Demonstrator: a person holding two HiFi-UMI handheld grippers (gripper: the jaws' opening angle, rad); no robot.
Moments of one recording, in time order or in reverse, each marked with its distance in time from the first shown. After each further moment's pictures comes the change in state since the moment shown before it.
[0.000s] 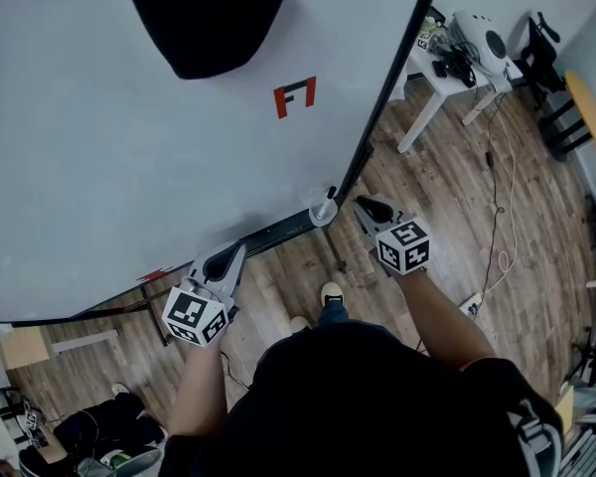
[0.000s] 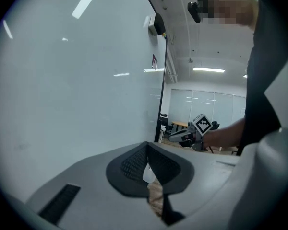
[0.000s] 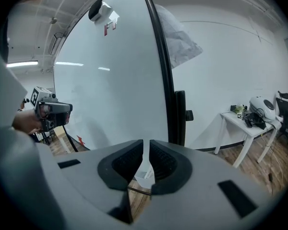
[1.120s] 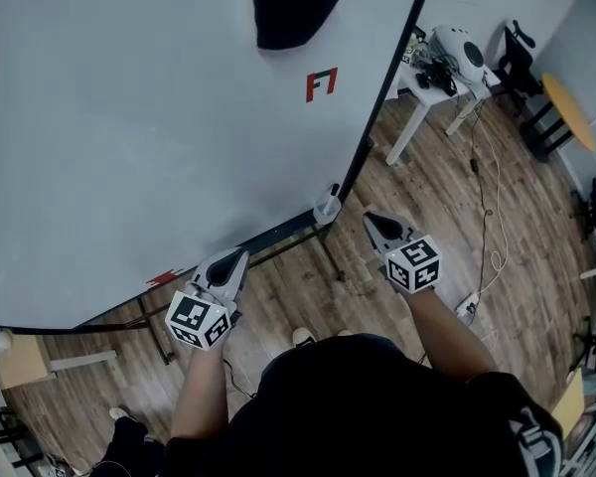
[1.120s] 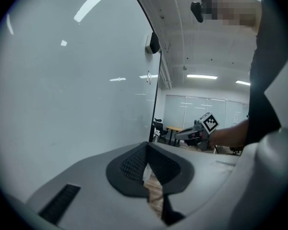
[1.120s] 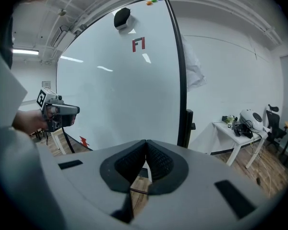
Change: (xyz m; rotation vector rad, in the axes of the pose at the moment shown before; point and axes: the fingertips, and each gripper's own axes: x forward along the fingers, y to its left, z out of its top) left arm -0.063 -0.003 -0.002 0.001 -0.067 -0.064; right arm -0.063 0.072 0.013 -0.063 -0.048 -0.094
